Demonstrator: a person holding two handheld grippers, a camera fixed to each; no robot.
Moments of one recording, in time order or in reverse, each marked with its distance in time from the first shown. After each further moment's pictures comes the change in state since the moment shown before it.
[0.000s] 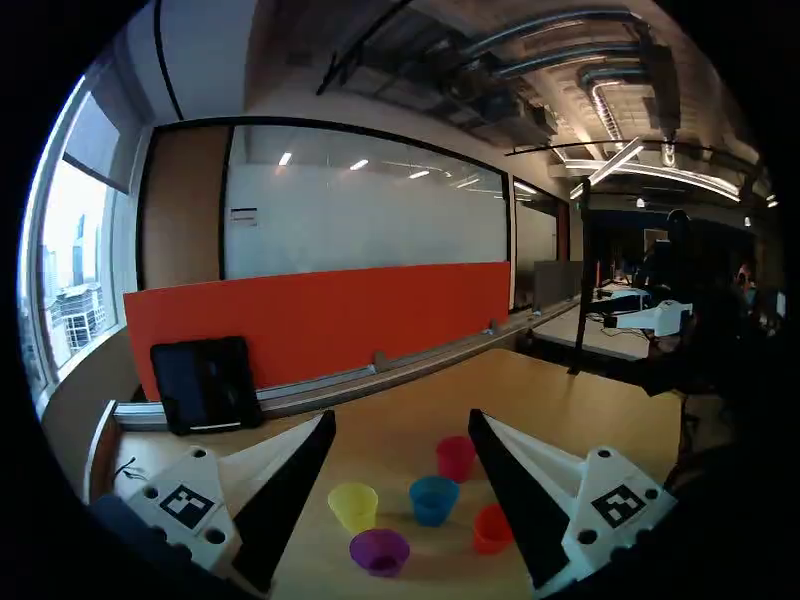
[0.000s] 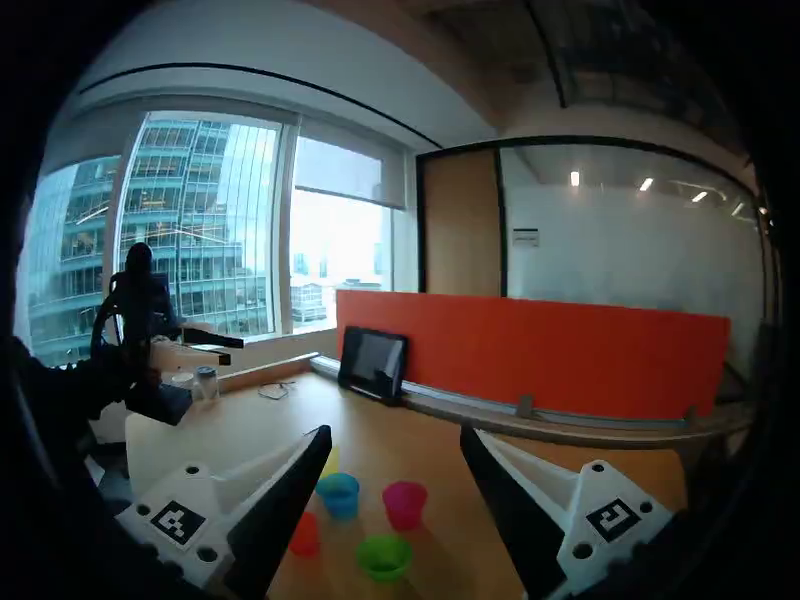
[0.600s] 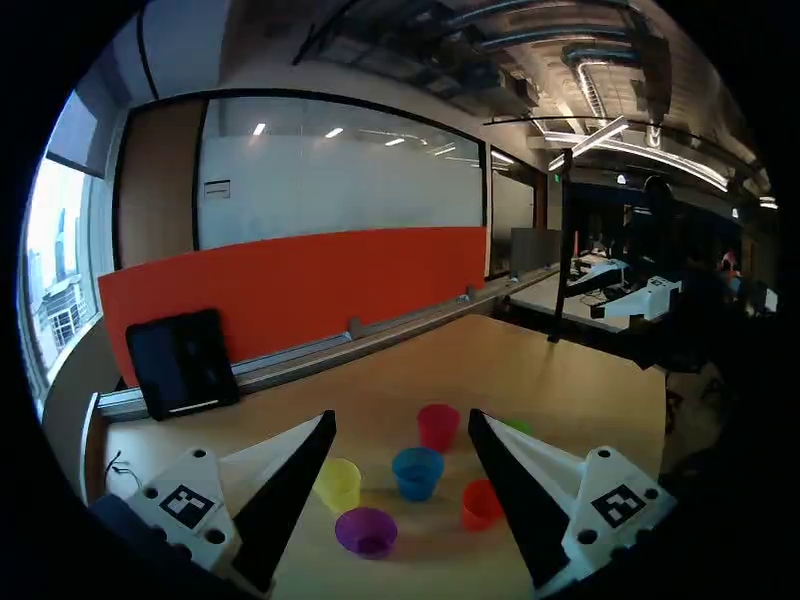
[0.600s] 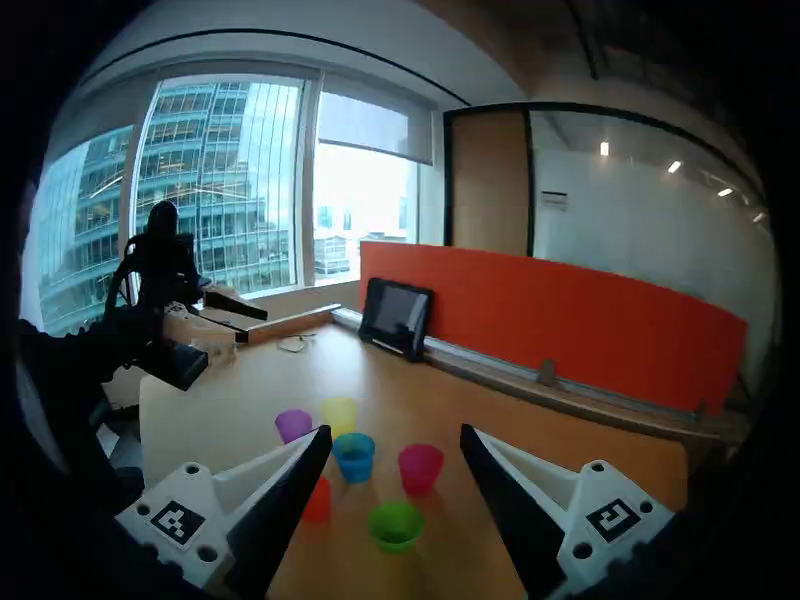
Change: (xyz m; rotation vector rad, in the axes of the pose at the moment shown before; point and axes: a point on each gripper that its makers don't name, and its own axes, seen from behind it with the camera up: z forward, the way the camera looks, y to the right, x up) left arm -0.032 0.010 0.012 -0.089 -0.119 0.017; right arm -0.035 -0.008 0.001 0.077 -0.167 -0.037
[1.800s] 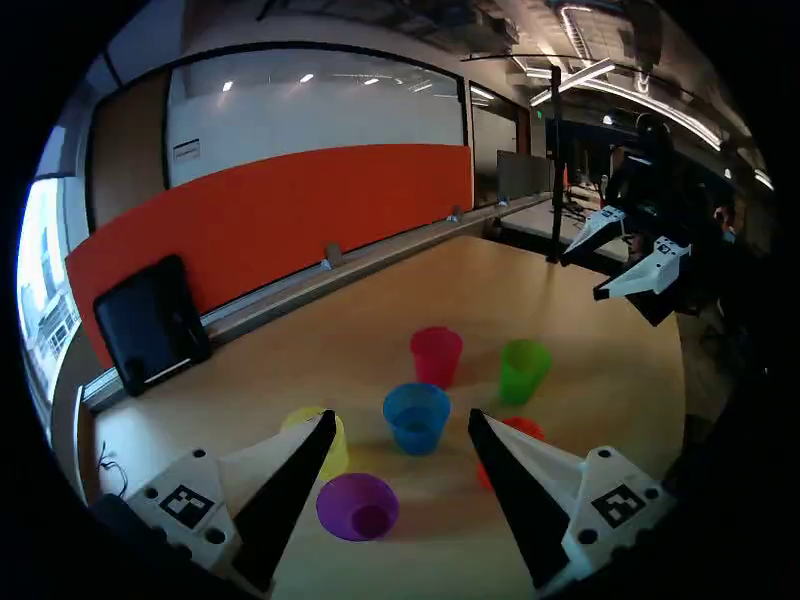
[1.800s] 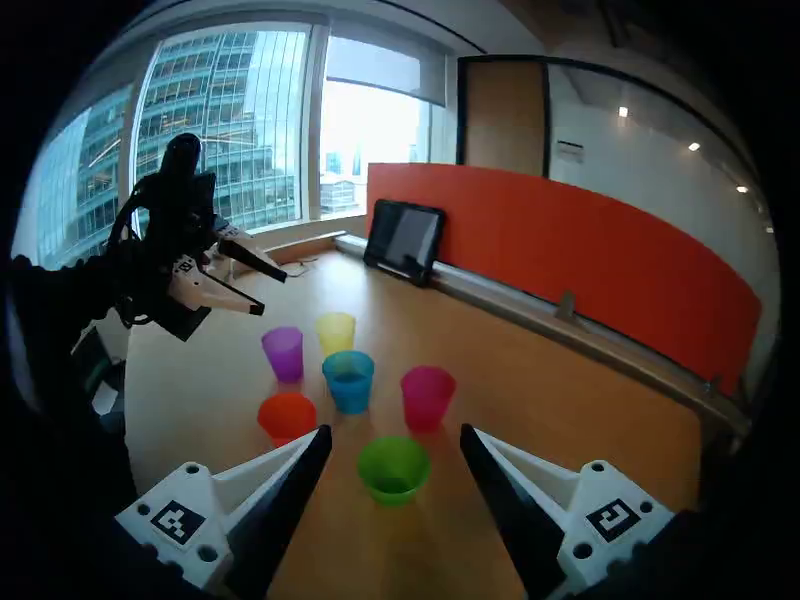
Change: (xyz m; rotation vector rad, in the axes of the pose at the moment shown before) left arm -0.096 0.011 0.066 -0.048 -0.222 0.080; right arm -0.109 0.007 0.037 0.024 -0.200 -0.029
